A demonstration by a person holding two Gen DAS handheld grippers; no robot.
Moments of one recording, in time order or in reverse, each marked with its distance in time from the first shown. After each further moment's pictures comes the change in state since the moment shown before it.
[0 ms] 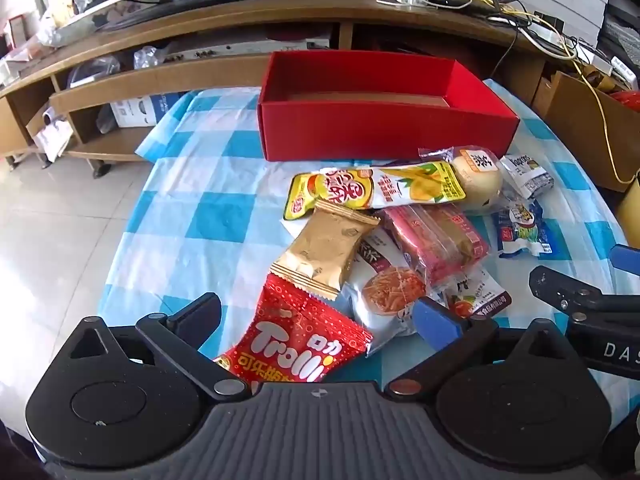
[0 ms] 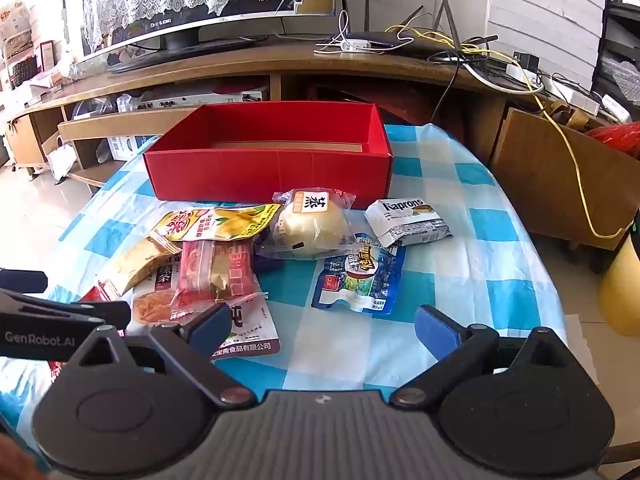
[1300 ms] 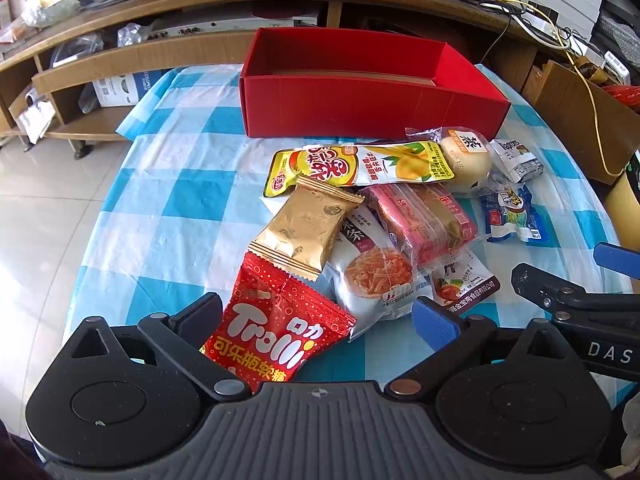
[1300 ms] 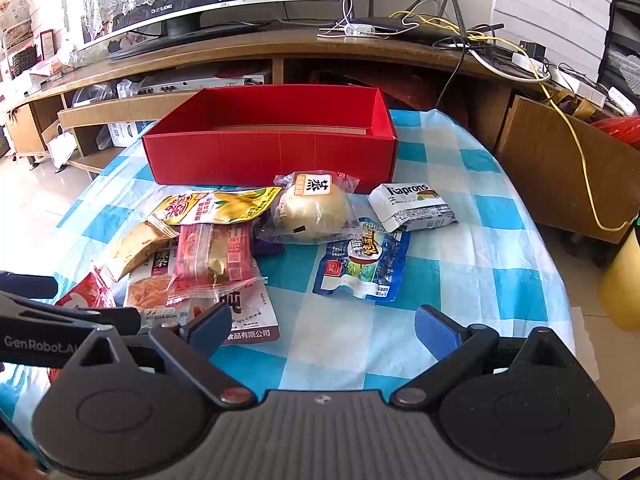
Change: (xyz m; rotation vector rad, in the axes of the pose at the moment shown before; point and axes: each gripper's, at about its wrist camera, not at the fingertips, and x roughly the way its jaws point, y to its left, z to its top) left arm 0.012 -0.003 -0.004 -0.006 0.066 -0.051; right arm 0.009 0.000 -0.003 -0.008 0.048 0.006
